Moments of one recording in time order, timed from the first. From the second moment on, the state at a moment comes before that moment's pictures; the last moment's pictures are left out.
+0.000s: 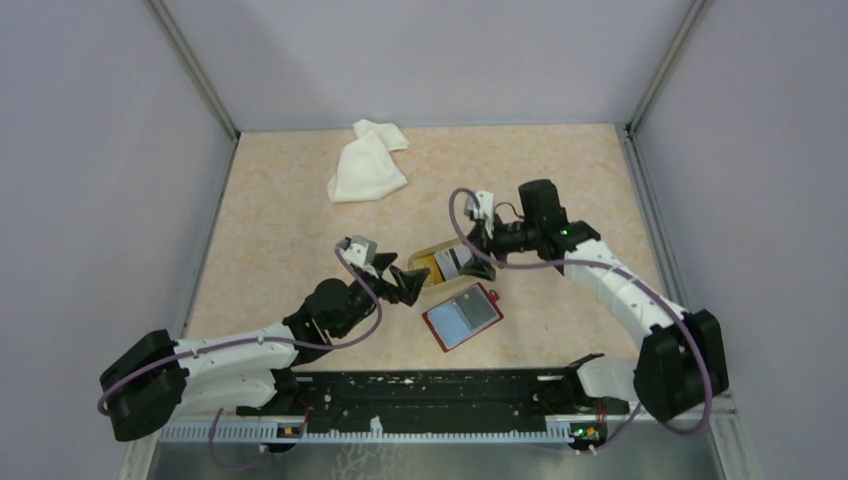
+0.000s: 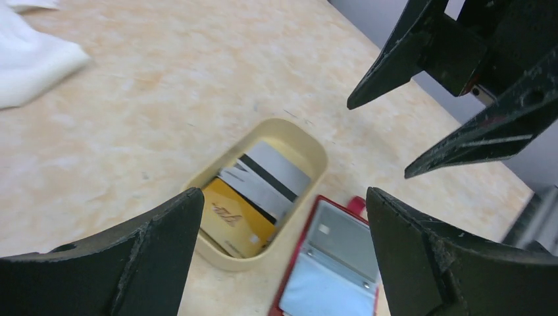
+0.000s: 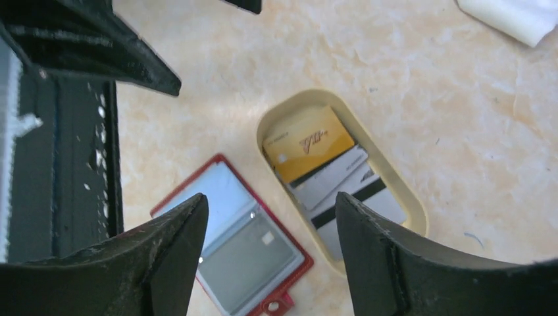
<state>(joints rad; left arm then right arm) -1.01 1.07 0.31 0.75 -0.32 -0.37 0.40 1.19 0.84 -0.39 -0.84 -0.59</state>
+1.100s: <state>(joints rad) -1.00 1.38 0.17 0.99 -0.65 -0.59 0.47 1.76 0.98 -0.06 -0.59 0.22</state>
